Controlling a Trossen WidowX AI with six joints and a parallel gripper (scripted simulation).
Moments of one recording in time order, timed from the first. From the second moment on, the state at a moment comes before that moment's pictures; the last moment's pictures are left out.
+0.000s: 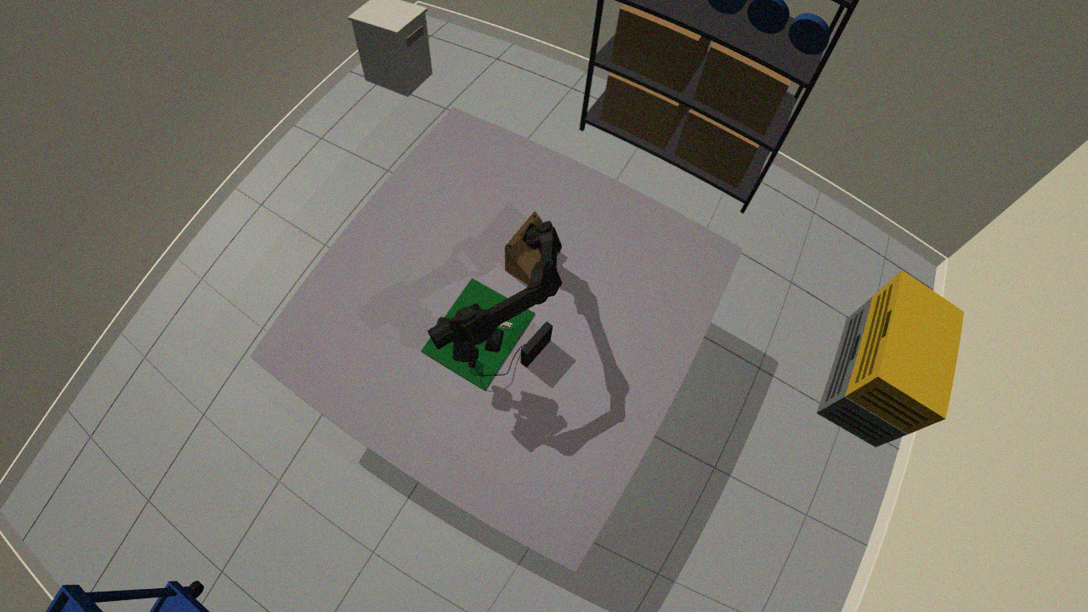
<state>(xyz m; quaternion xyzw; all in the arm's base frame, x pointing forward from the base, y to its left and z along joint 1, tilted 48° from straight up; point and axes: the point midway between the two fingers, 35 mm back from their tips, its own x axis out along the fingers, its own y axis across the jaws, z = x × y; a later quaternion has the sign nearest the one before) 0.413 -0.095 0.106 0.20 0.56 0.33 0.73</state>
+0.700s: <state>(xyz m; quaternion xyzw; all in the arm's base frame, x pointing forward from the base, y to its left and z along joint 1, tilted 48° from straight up) 0.425 -0.029 0.040 0.16 0.54 0.37 0.74</state>
